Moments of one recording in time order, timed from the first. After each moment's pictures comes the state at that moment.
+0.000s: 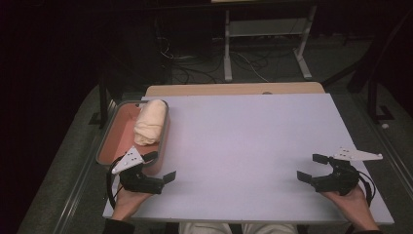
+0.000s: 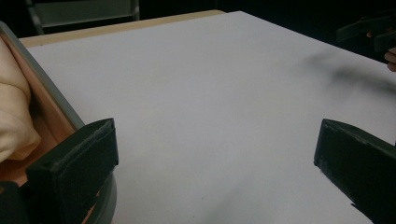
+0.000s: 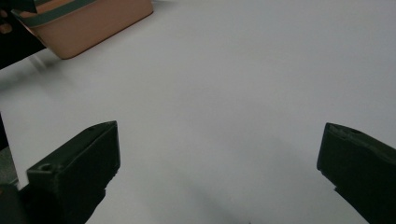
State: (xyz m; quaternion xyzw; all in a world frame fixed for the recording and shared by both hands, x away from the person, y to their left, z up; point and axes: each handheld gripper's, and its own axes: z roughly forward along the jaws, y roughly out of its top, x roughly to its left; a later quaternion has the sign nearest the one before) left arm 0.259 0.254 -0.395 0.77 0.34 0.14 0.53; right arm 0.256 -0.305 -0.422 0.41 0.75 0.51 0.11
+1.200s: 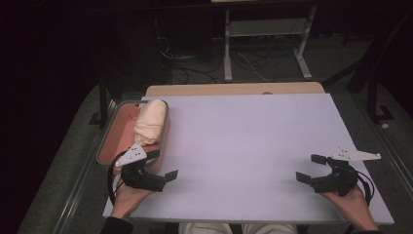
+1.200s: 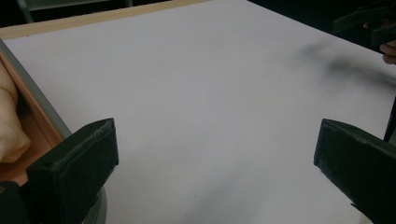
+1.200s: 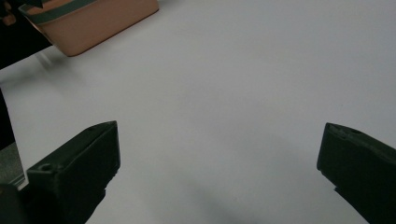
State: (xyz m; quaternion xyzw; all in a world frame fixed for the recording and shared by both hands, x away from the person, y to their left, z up) left arm 0.264 0.247 -0.379 0.79 0.33 0.12 0.50; right arm 0.256 -0.303 -0.422 0.41 0.75 0.50 0.10
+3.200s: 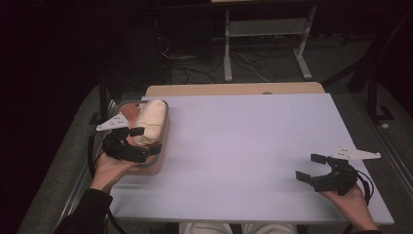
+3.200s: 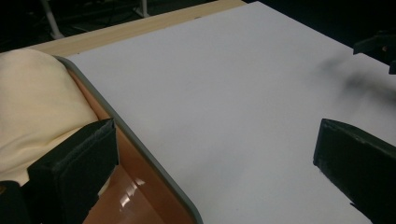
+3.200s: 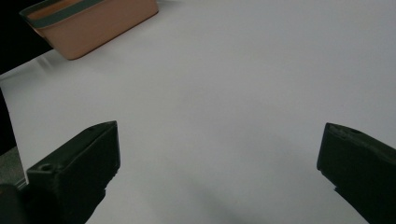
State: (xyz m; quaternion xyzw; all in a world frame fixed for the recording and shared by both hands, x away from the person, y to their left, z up) left arm 0.312 0.280 -0.319 0.80 0.36 0.12 0.47; right arm 0.258 -0.303 -0.422 0.41 0.75 0.51 0.09
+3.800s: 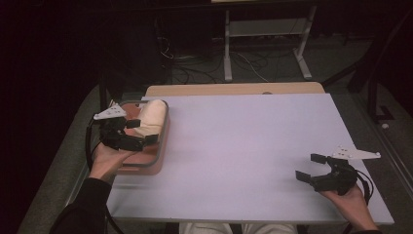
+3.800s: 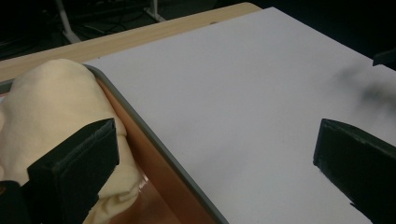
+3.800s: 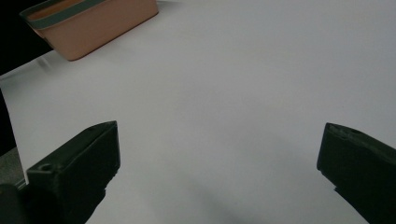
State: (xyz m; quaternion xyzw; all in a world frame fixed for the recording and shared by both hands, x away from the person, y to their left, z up) left arm 0.336 0.289 -0.311 0.79 0.38 0.12 0.47; right arm 0.258 -0.302 -0.422 0.41 0.75 0.51 0.10
